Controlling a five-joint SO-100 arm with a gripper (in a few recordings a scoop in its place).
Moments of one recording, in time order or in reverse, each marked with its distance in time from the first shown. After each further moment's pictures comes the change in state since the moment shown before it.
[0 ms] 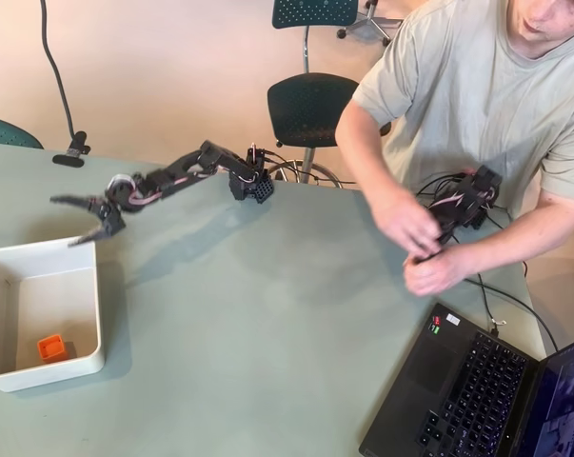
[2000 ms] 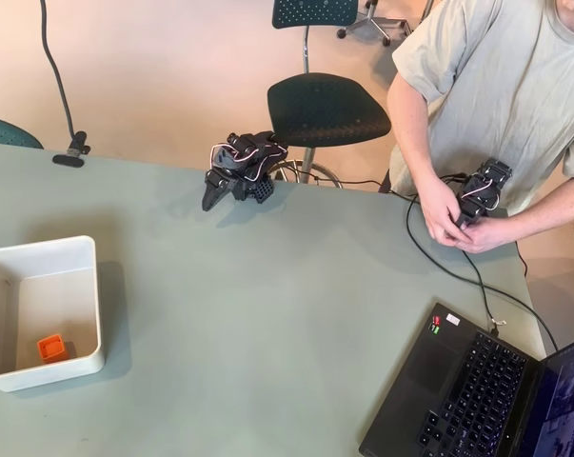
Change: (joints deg) arm -4.6 132.3 122.4 45.0 -15.6
